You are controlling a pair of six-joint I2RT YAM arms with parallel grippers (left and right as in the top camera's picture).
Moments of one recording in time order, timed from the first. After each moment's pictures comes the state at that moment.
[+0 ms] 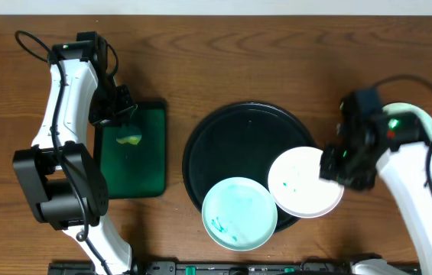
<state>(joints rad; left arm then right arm) 0.11 1.95 1.68 -1.35 0.10 -0.32 0.21 1.33 1.15 -1.41 -0.12 0.53</state>
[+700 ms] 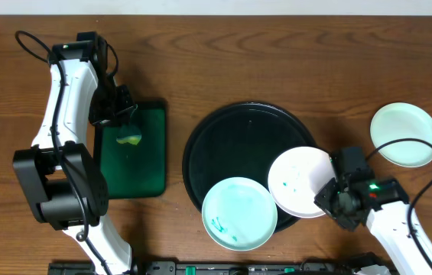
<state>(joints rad) 0.11 1.95 1.68 -1.35 0.10 -0.32 0.24 1.10 0.61 -0.98 0.00 1.03</state>
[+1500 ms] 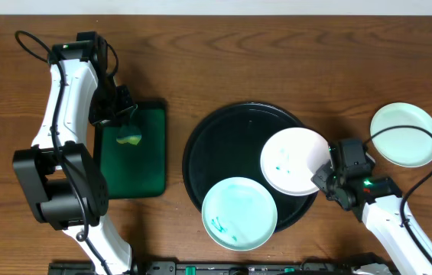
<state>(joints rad) 0.11 1.95 1.68 -1.35 0.10 -0.32 0.22 1.15 0.59 -0.65 0.09 0.95</state>
